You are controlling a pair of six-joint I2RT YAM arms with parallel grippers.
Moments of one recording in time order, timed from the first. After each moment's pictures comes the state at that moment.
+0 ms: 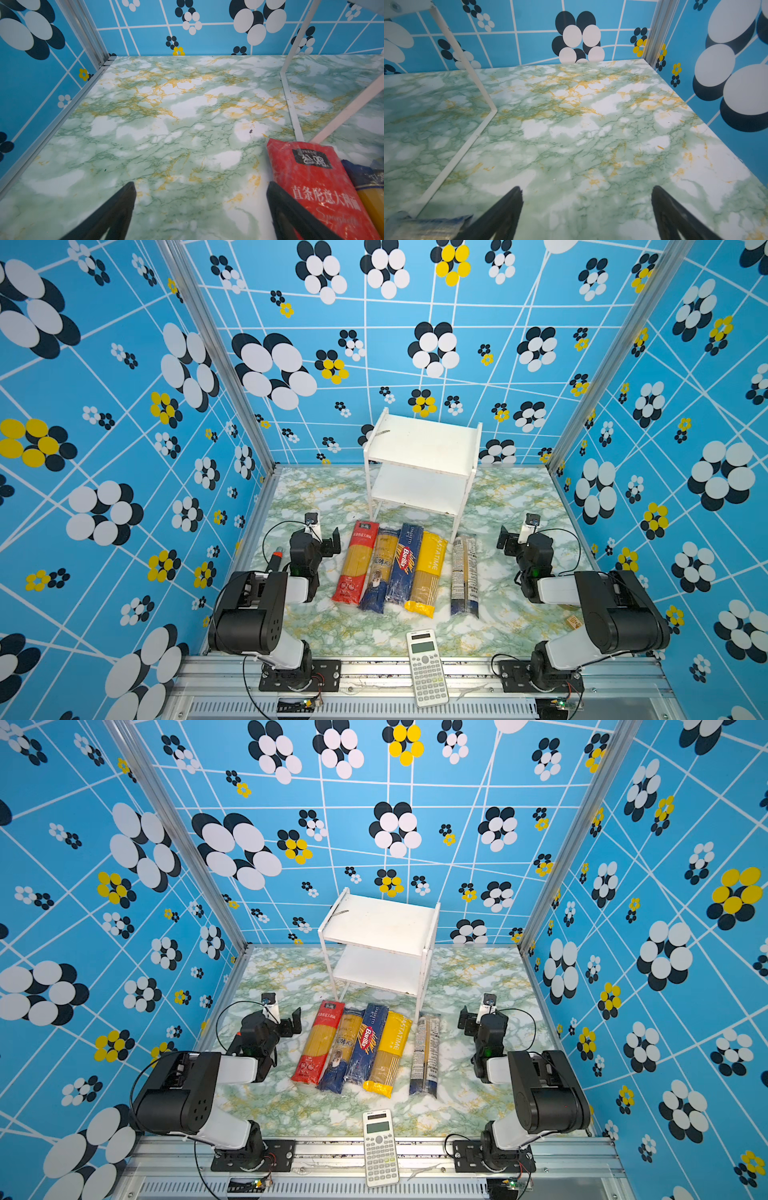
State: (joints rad) left arm -0.02 1.52 0.34 0.86 0.02 0.00; right arm 0.03 1.54 0.32 0.90 0.21 0.03
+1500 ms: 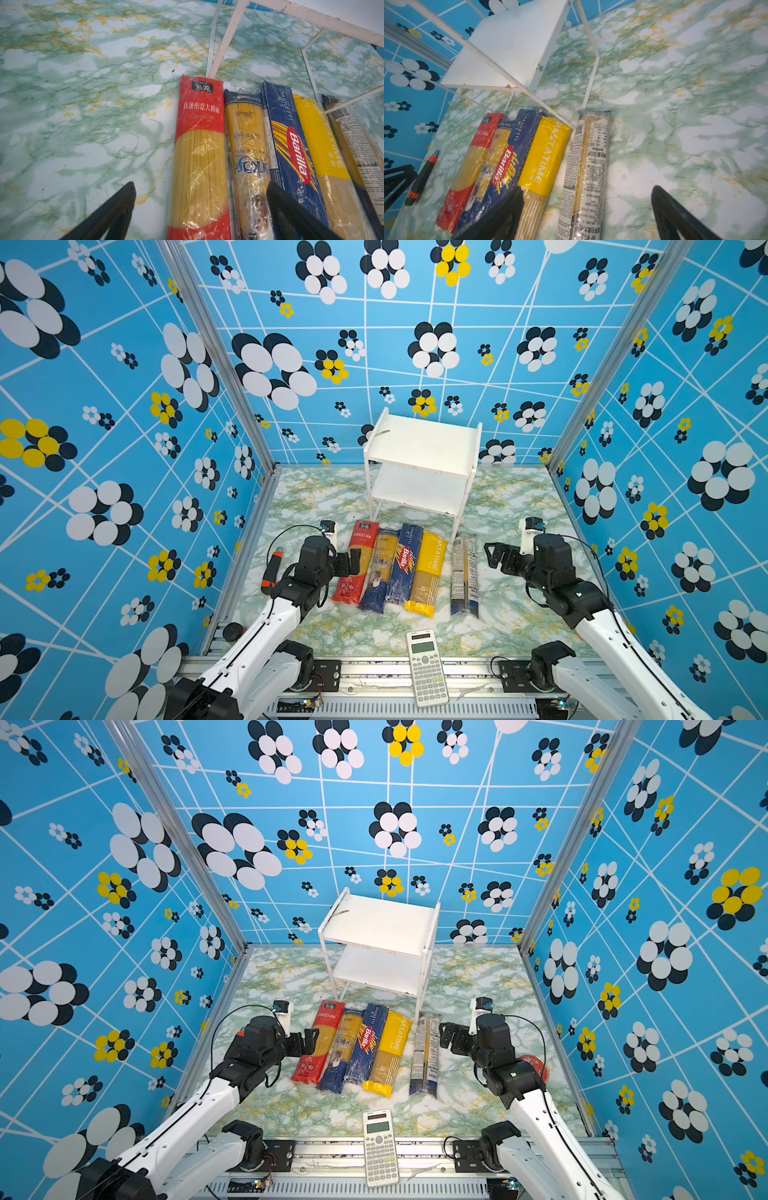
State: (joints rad) left arm -0.30 0.92 0.48 -0.19 0.04 -0.26; right arm 0.34 0.77 0.63 -0.47 -0.01 0.44
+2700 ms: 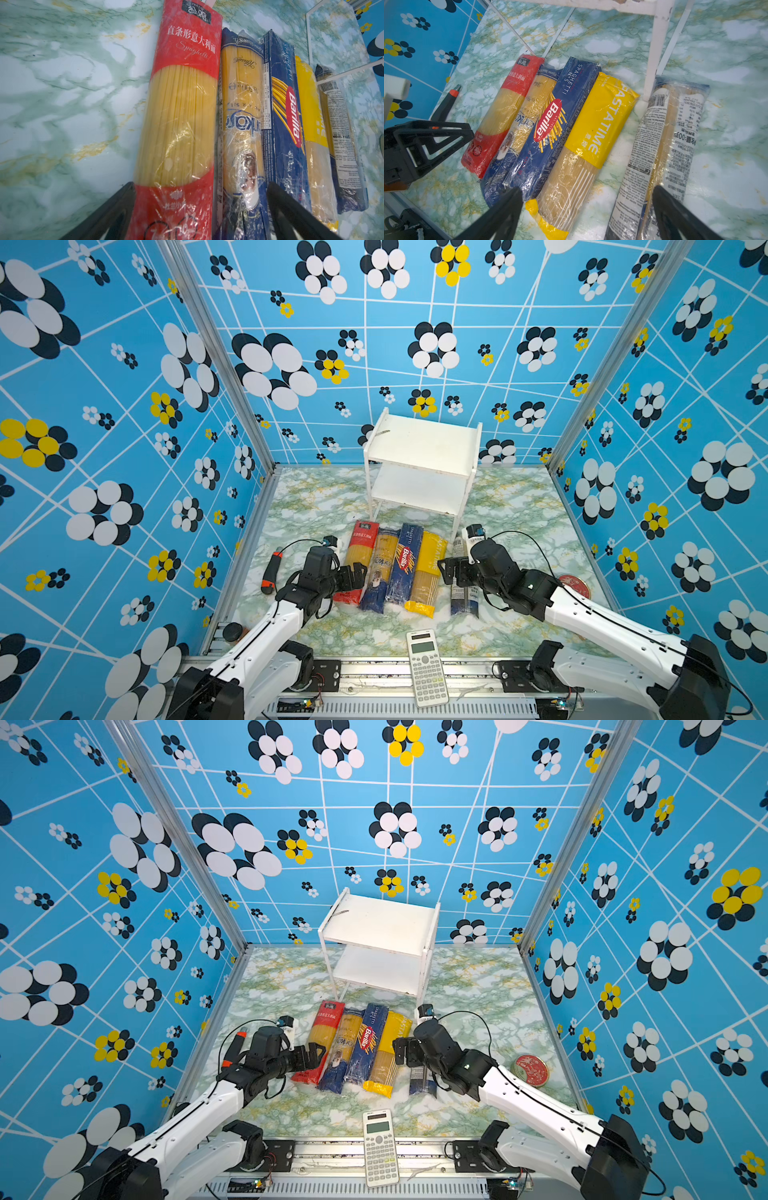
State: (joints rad) left arm -0.30 0.95 0.40 -0.21 0.19 -0.45; right arm 0.81 1.05 0.71 -0.39 0.21 0.57
